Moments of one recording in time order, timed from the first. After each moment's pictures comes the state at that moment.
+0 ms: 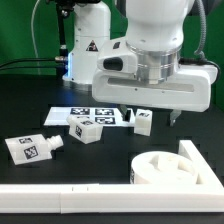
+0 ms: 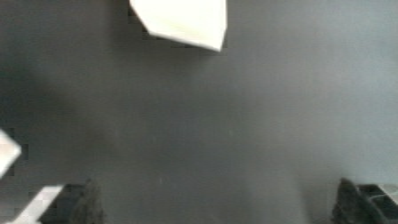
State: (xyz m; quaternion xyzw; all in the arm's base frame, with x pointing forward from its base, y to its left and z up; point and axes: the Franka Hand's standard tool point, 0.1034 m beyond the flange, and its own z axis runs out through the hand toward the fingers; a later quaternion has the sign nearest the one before) arm 0.481 0.084 0.046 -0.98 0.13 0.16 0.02
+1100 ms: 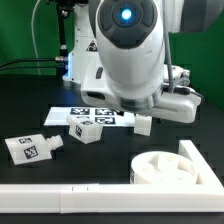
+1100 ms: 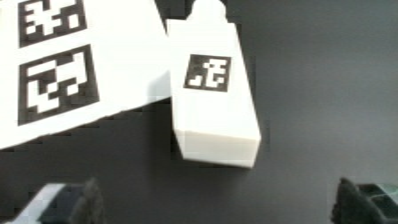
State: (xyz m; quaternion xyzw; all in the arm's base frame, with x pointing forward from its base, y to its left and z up) arm 0.452 0.081 0.037 -0.90 0.18 0.40 0.05
